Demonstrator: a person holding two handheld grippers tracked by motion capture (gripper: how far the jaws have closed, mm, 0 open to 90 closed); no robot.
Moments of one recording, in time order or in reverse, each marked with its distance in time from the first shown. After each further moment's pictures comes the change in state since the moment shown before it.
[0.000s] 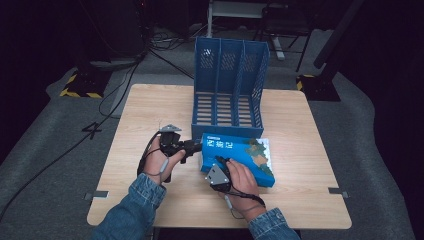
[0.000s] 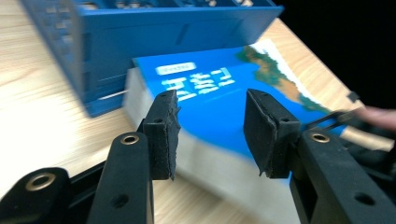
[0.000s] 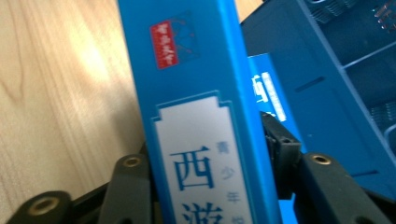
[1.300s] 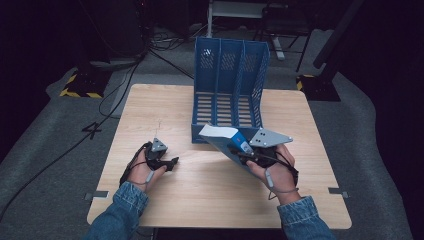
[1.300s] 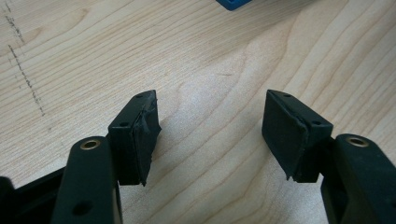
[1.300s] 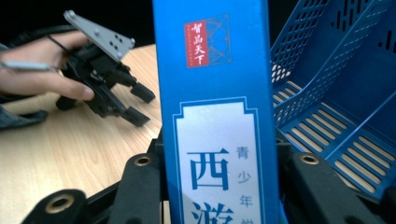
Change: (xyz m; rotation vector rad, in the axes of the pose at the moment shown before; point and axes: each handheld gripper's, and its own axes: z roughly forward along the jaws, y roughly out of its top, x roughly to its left) left arm 0.062 -0.057 0.003 0.126 0.290 0.295; right arm -0.122 -0.001 -0.079 -0.253 0.287 0.502
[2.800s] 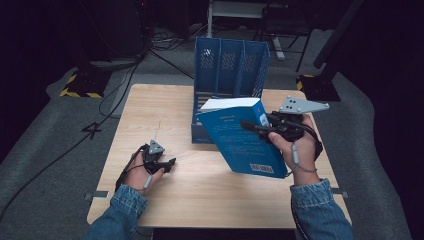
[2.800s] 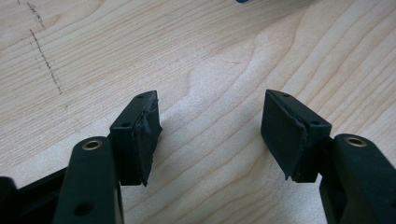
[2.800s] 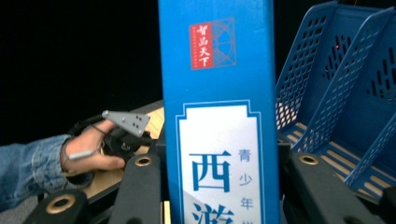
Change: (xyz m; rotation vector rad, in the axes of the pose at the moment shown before) left arm -0.002 -0.008 -0.007 -0.002 0.034 -0.028; right arm -0.044 0.066 -0.047 -0.144 0.117 0.143
